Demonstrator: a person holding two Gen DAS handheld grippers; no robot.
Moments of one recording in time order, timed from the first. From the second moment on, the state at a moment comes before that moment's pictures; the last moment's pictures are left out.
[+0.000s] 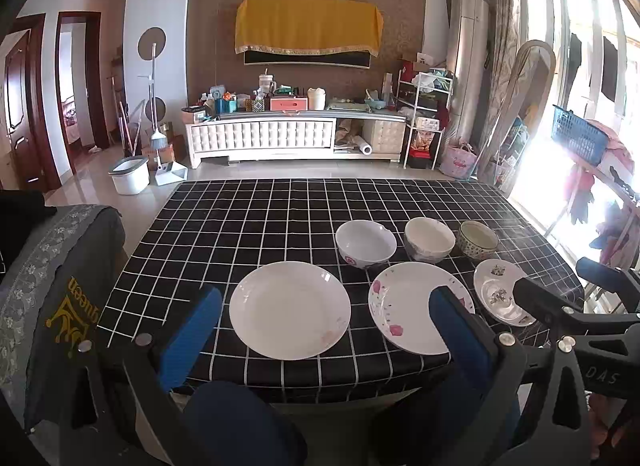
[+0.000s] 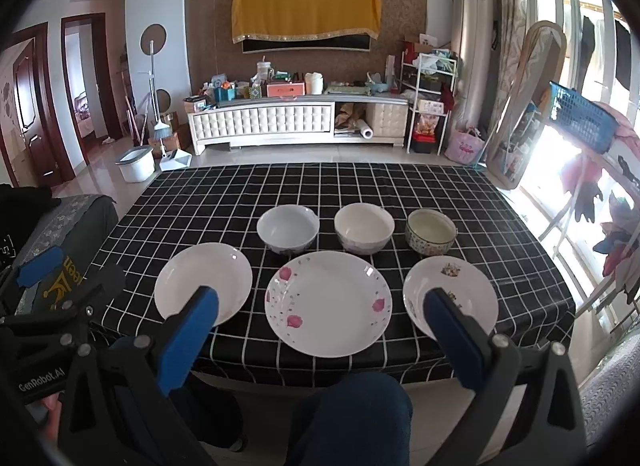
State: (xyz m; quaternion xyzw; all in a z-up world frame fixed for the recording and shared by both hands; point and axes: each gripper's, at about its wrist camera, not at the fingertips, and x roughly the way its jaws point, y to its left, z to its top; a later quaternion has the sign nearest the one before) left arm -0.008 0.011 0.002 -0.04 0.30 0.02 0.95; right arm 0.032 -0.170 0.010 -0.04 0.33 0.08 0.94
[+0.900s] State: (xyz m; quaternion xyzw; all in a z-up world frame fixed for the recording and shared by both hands) left arm -0.013 0.008 -0.001 -0.04 0.30 0.03 0.95; right arm 0.025 -0.171 0.009 -0.04 0.33 0.09 0.94
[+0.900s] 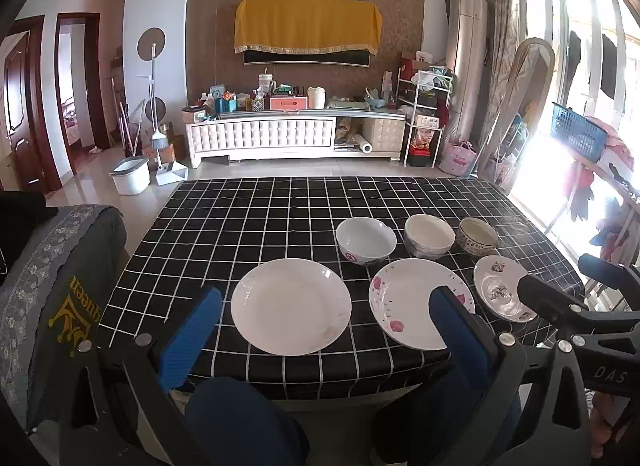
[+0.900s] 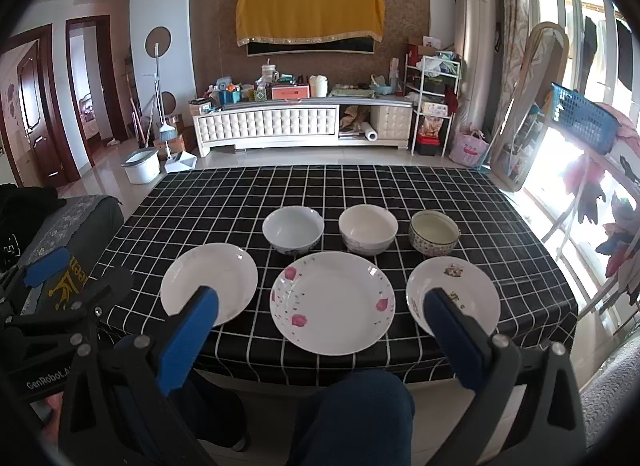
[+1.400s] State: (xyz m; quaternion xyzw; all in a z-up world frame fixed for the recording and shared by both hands) left arm -0.018 0.009 0.002 -0.04 0.30 0.02 0.95; right arm 0.023 -0.171 0.010 -0.03 0.33 0.10 0.94
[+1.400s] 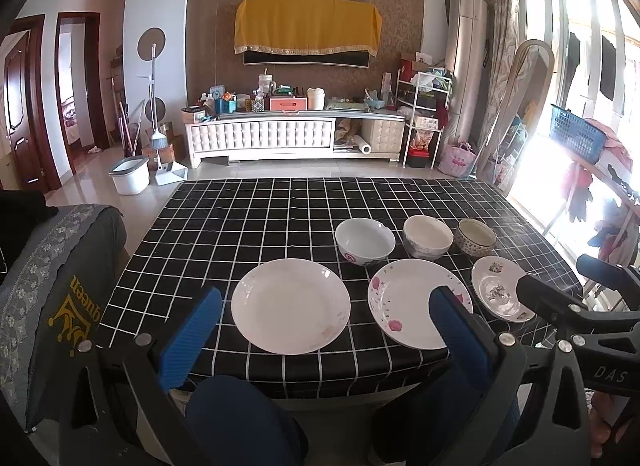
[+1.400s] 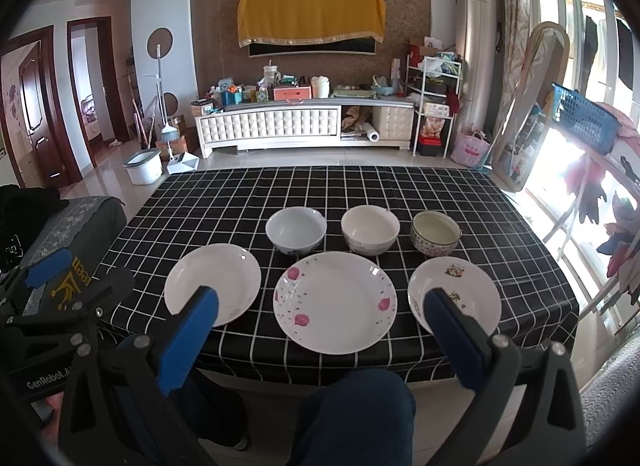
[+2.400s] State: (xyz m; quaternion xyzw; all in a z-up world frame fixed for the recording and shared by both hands) left arm -0.003 0.030 0.029 -0.05 0.31 0.01 0.95; right arm 0.041 -0.151 0.047 -0.05 0.27 0.13 0.95
